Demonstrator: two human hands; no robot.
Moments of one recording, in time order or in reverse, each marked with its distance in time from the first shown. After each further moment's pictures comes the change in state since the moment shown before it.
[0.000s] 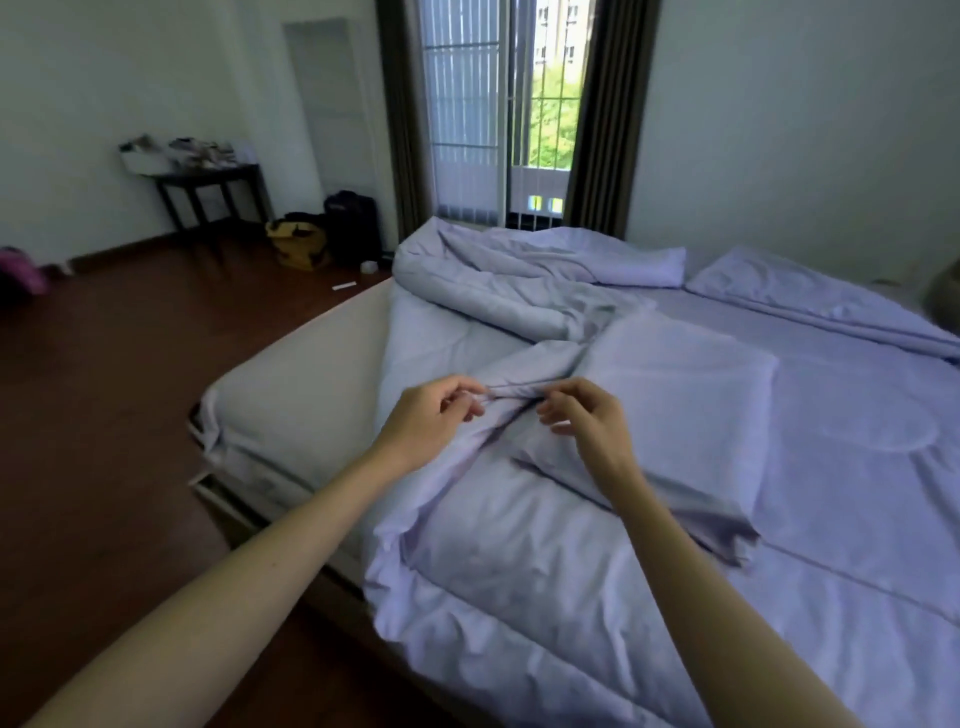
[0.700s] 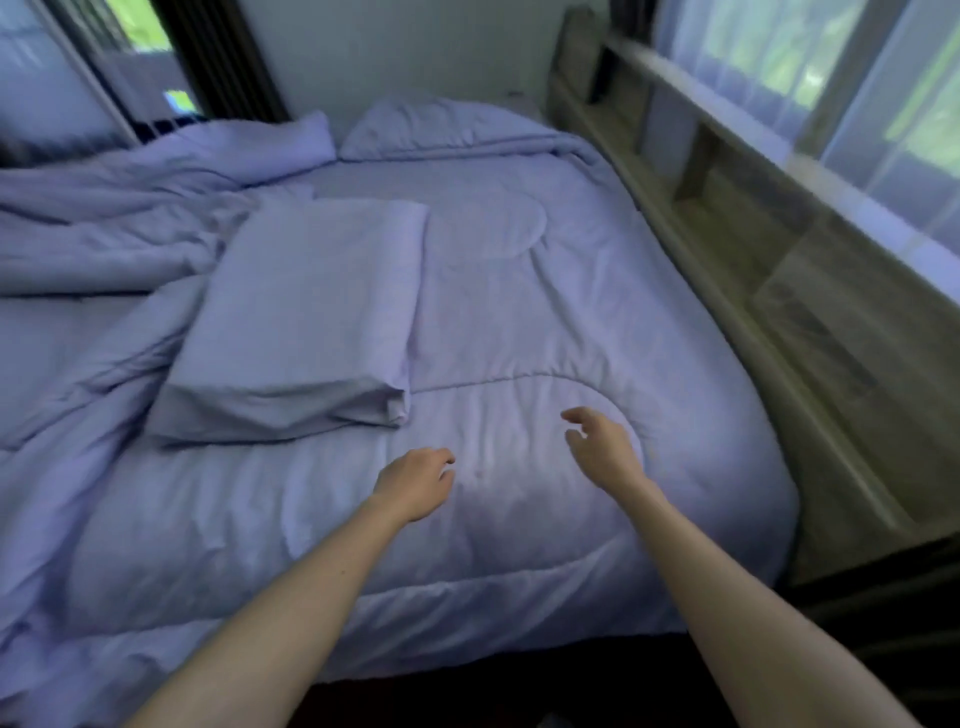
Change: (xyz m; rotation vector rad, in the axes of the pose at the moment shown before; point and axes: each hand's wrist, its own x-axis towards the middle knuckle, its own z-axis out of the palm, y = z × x) left_hand -0.086 0.099 0.448 0.686 -0.856 0.174; right_hand -0.236 0.153 -0.425 -0.699 0.432 0.645
